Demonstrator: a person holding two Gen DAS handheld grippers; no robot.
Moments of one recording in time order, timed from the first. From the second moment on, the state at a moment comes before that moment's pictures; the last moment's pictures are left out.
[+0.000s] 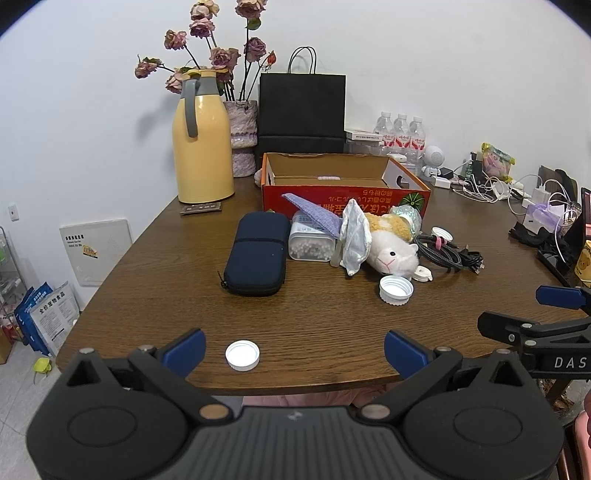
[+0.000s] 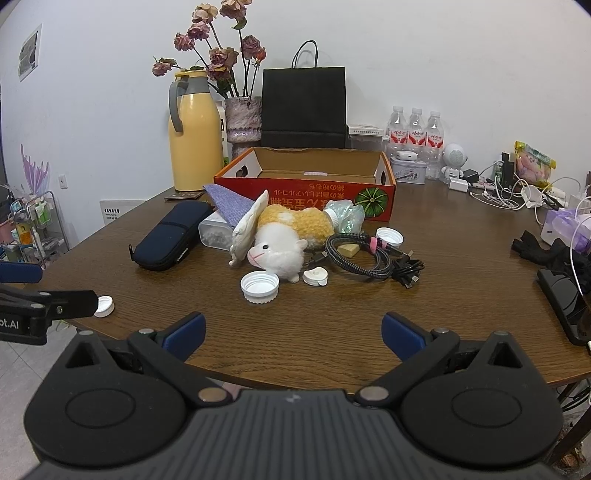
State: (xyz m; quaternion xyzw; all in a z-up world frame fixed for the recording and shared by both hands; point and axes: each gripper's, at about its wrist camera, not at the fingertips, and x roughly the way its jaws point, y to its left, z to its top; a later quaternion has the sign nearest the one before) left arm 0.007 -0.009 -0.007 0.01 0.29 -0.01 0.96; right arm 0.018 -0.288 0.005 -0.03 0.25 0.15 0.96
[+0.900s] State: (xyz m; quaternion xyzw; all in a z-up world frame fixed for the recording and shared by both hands) left arm 0.013 0.001 -0.012 0.00 0.29 0.00 0.96; right arm 0.029 -0.278 0.000 -0.04 0.26 0.17 0.95
